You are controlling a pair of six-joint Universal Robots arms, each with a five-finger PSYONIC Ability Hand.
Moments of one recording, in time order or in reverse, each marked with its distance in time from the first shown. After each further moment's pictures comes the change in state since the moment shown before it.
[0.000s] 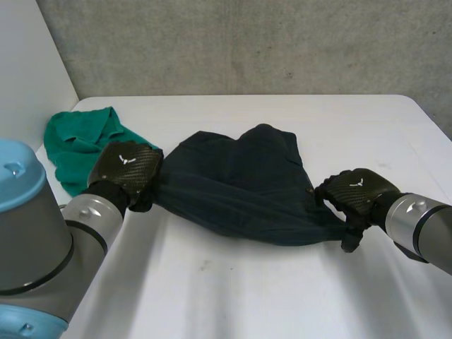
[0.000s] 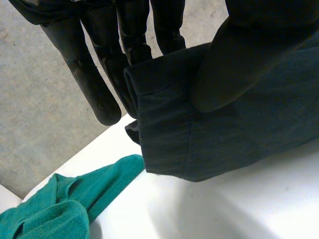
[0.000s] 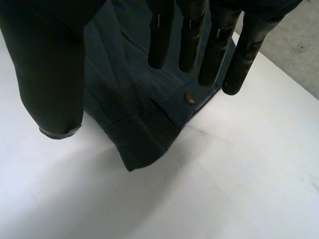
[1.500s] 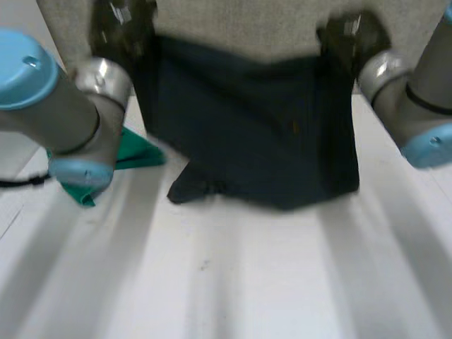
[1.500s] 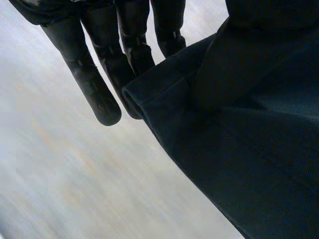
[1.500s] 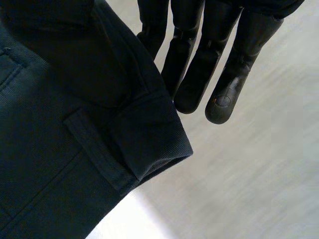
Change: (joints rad) left arm 0.072 -0.312 0.611 0.378 0.076 0.105; right arm 0.126 0.328 -0.834 -0.263 0.175 0.044; left_hand 0.018 0.003 0.005 0.005 0.008; right_hand 0.581 0.716 0.728 0.727 0.700
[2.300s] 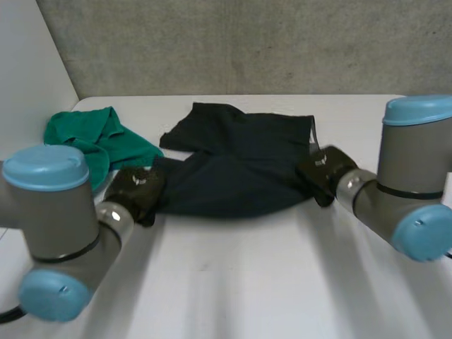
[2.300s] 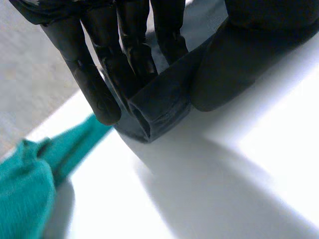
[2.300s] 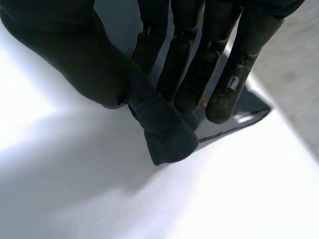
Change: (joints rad) left arm -0.021 0.093 -0.552 -0.404 -0.036 -0.017; right arm 0.033 -0.016 0.482 0.216 -0.002 -0.168; left_hand 0.000 0.000 0.000 0.000 0.000; right_hand 0.000 0.000 0.000 0.000 0.000
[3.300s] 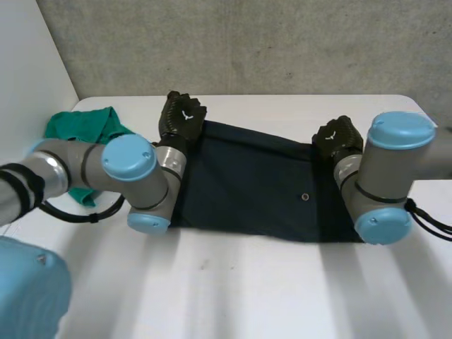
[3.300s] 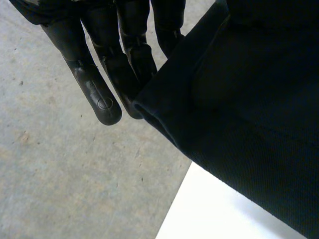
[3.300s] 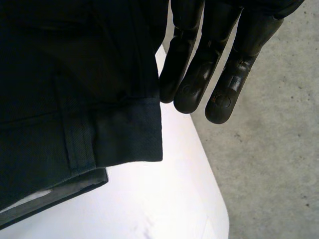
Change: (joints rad) left arm -0.063 -0.557 0.653 0.475 0.032 0.367; right arm -0.012 0.183 -0.104 -0.400 0.185 -0.222; left_hand 0.000 0.001 0.000 0.000 0.010; right_hand 0.000 0.000 0.000 0.000 0.009
